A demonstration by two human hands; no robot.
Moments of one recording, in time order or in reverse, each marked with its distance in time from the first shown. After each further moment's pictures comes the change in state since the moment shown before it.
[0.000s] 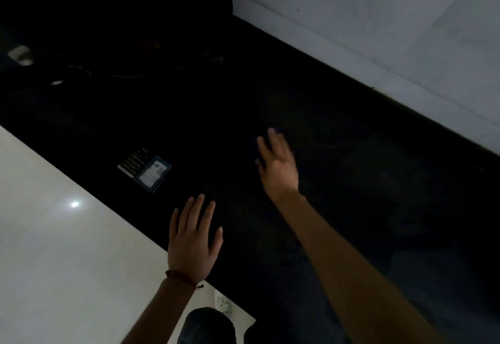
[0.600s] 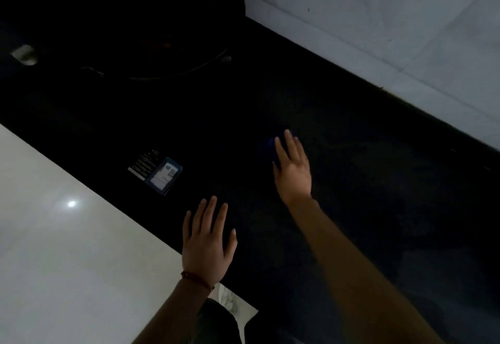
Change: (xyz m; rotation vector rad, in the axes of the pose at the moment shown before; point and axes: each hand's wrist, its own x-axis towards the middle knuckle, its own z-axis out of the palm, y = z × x) left_hand 0.000 -0.005 0.004 -0.004 0.053 0.035; right_hand -0.004 0.000 0.001 -0.012 -0.015 0.067
